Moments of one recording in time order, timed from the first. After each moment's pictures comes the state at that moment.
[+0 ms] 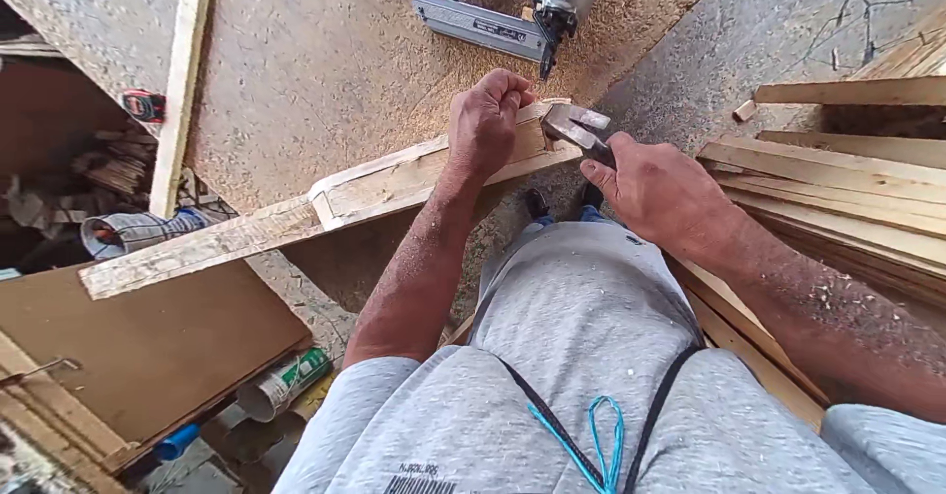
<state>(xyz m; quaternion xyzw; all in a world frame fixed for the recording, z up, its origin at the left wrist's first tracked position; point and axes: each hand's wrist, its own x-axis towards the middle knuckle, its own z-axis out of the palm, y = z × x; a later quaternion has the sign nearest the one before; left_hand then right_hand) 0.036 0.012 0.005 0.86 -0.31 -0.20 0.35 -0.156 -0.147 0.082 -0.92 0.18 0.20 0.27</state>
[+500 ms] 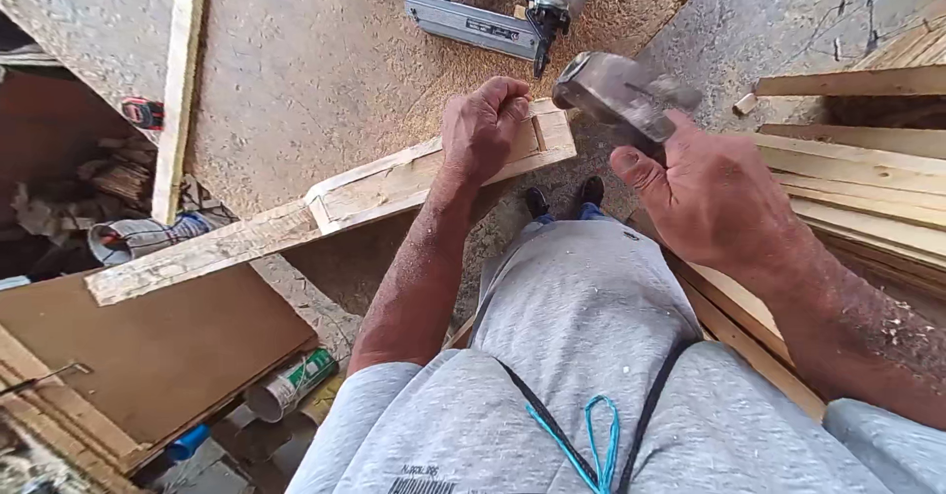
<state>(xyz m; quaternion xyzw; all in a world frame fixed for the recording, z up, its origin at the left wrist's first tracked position) 0.034 0.015 0.003 0.86 -0.35 -0.19 0.31 -0.180 -0.163 0.109 -0.93 0.18 0.03 0.32</state>
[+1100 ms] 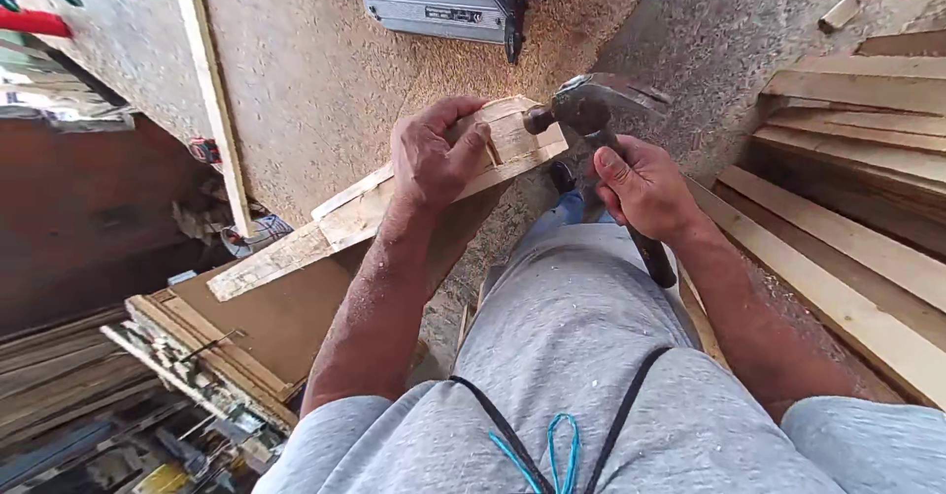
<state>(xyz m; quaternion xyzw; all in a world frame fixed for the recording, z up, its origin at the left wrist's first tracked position) 0.034 0.007 0.008 0.86 -0.39 -0.23 0.24 -0.195 -0.176 -0.045 -0.57 0.25 0.03 0.78</state>
